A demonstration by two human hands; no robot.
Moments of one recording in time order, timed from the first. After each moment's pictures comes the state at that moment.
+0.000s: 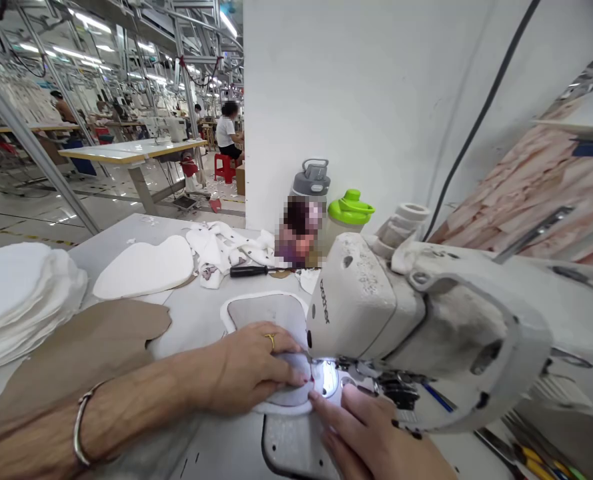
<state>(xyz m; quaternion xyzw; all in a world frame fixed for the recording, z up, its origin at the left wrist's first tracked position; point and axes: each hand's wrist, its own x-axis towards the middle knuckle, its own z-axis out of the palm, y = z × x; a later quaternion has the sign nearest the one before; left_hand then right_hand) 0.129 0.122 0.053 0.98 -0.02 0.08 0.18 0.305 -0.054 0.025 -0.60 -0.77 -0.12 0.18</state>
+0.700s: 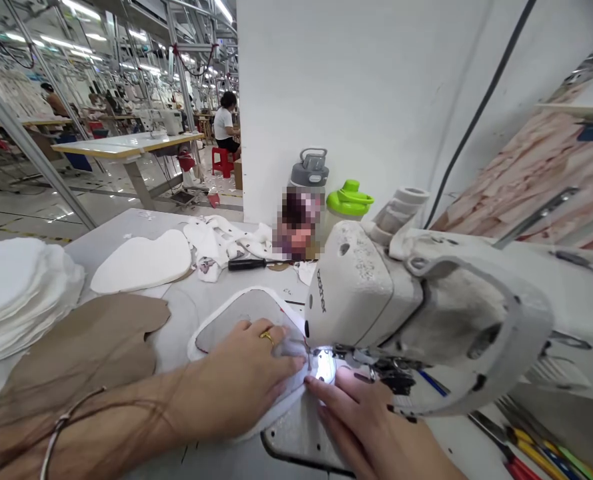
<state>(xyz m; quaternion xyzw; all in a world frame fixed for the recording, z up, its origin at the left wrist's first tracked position) 0.126 0.094 0.053 0.99 0.12 0.02 0.07 0.302 -0.048 0.031 -0.60 -0.76 -0.06 0.23</state>
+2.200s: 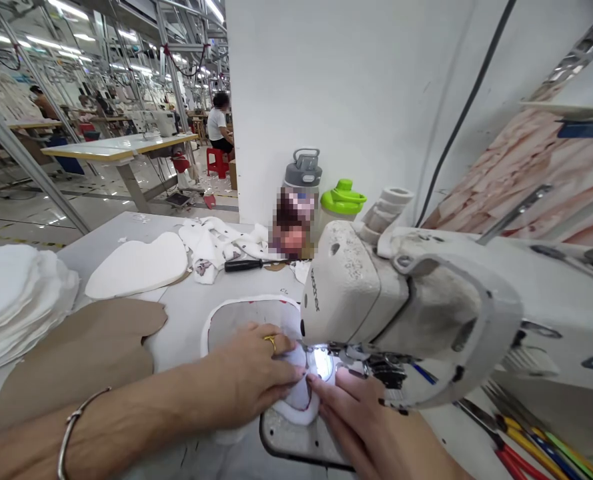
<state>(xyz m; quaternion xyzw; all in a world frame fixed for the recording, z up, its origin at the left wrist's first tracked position) 0.129 0.101 0.041 0.99 0.05 0.05 0.13 0.301 -0.049 0.036 -0.61 -0.76 -0.05 0.24</state>
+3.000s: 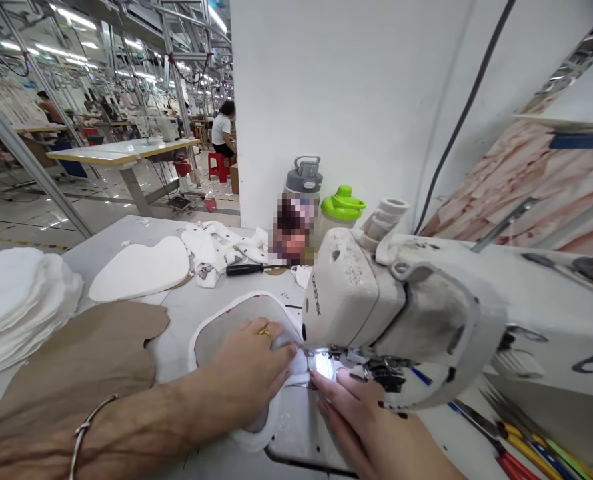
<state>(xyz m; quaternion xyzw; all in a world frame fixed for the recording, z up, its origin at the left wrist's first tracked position) 0.138 0.096 0.040 0.99 0.15 0.05 0.02 0.300 -0.049 0.032 -0.62 -0.75 -0.06 0.22</state>
